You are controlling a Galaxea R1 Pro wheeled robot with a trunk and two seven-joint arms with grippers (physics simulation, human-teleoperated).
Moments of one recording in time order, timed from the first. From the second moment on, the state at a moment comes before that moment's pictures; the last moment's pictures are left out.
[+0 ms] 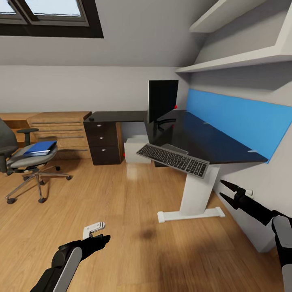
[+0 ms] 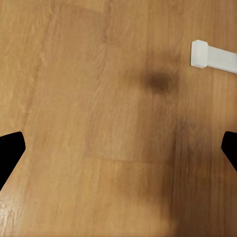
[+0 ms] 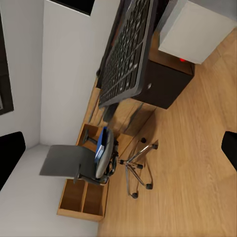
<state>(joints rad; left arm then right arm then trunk) -0.21 0.03 -0.05 -1.38 0.53 0.78 0.29 -0.56 -0.27 -0.55 -0.99 -0.77 0.98 0.68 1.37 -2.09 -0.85</state>
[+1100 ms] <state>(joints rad) -0.21 0.03 -0.05 -1.31 0.53 0.78 0.28 -0.56 -0.27 -0.54 -0.99 -0.77 0.98 0.68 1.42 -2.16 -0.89</state>
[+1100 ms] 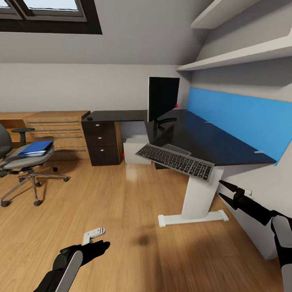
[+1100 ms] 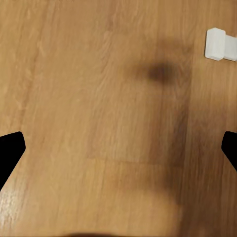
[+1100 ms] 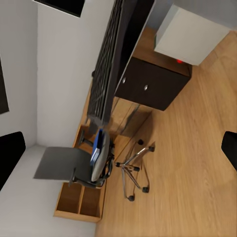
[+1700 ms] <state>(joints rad) -0.21 0.03 -0.05 -1.31 0.53 0.78 0.28 -0.56 -0.27 -0.54 -0.97 -0.76 0.98 0.69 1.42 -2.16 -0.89</state>
